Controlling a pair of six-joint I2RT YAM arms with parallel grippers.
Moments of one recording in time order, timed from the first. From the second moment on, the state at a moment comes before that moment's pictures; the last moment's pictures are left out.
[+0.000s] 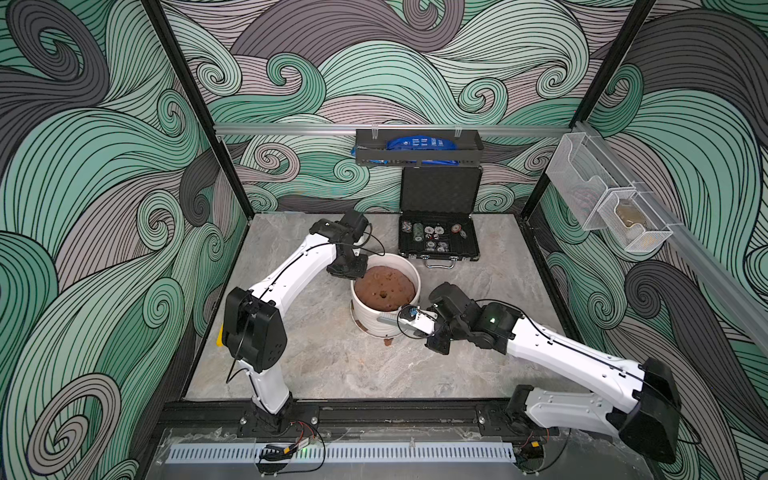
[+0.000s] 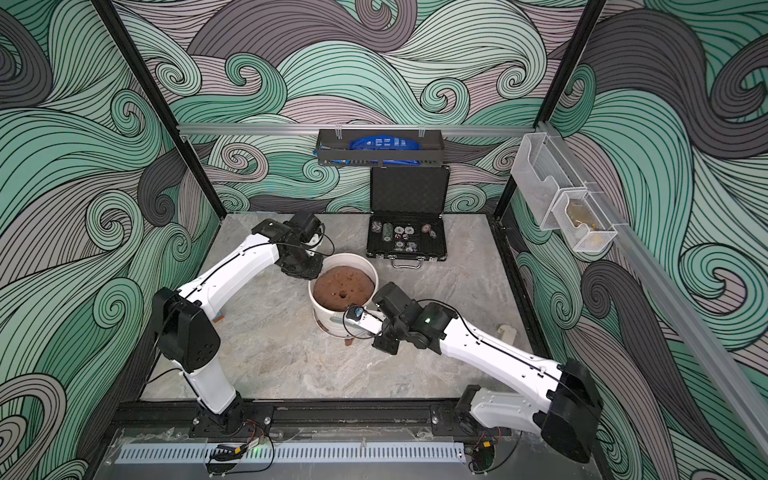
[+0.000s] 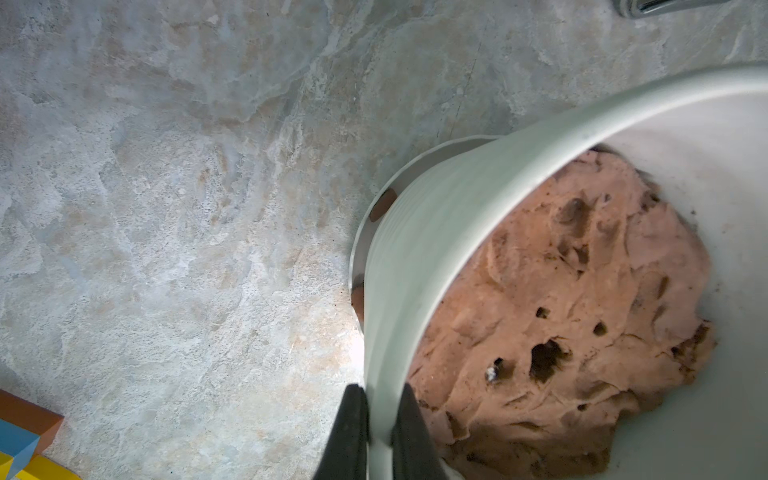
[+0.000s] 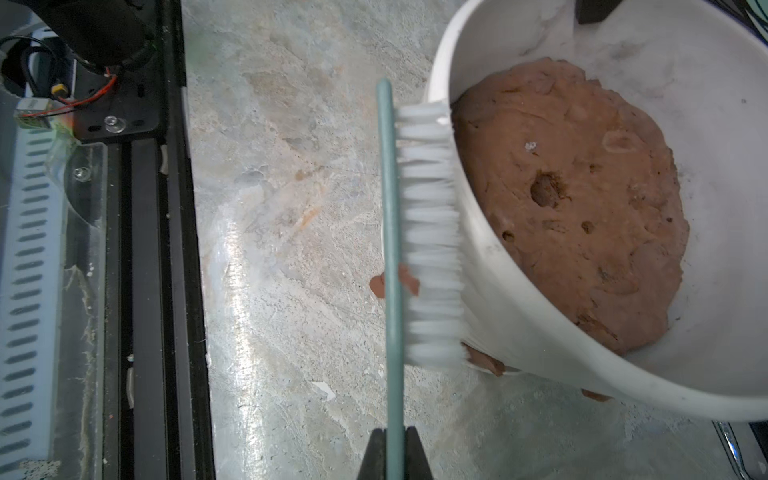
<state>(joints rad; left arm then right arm) -0.48 1.77 1.65 -1.17 0.01 -0.24 0.88 1.19 0.91 -0.69 -0.11 -0.39</state>
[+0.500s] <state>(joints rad) -0.47 1.78 1.67 -1.18 0.03 -0.23 0.92 1.31 0.91 -0.69 -0.10 -0.40</state>
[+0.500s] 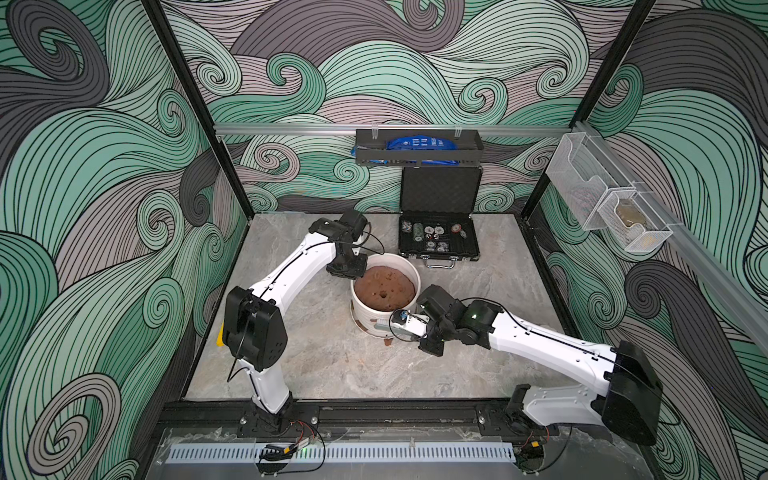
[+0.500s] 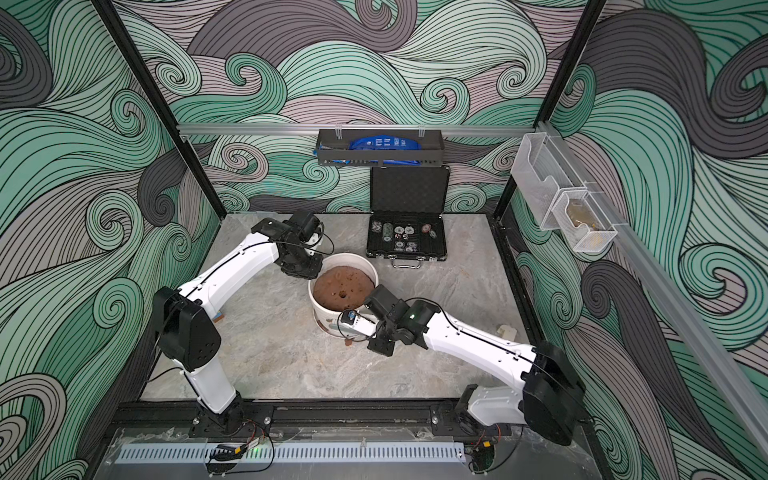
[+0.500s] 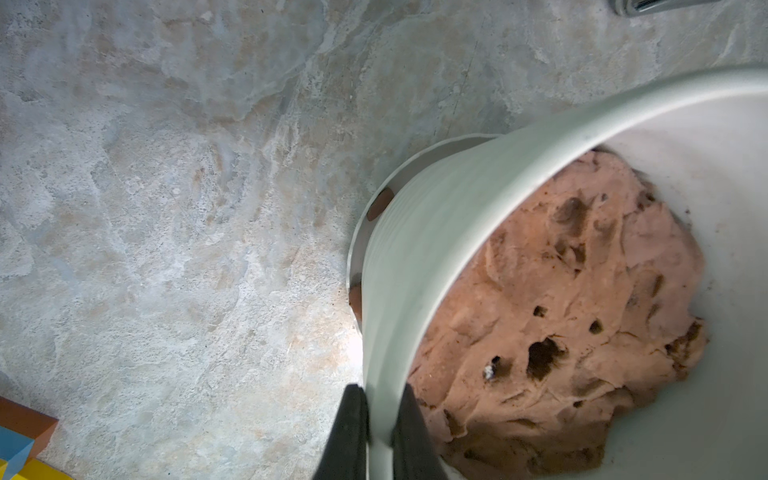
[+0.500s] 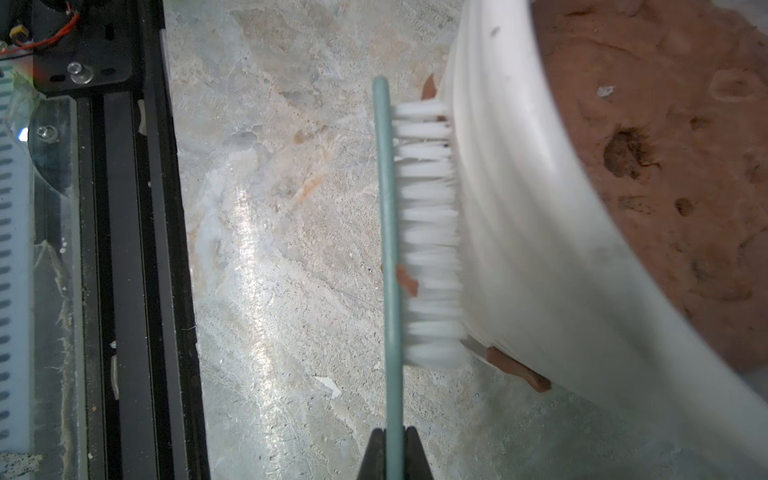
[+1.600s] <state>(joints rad) -0.41 1.93 1.86 -1.22 0.09 0.23 0.93 1.25 0.94 -0.64 -0.14 -0.42</state>
